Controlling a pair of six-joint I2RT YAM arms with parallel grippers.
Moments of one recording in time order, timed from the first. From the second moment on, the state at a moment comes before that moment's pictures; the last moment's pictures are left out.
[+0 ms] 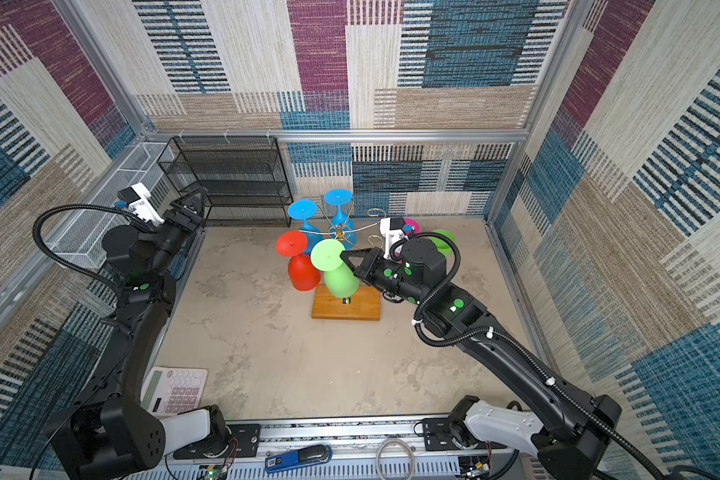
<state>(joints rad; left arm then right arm) 0.21 1.24 1.10 0.41 0.51 -0.91 0.71 1.12 1.19 -0.21 -0.23 1.08</state>
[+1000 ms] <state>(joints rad) 0.21 1.24 1.10 0.41 0.55 -0.92 0.59 1.15 1.25 -0.29 -0.47 1.12</state>
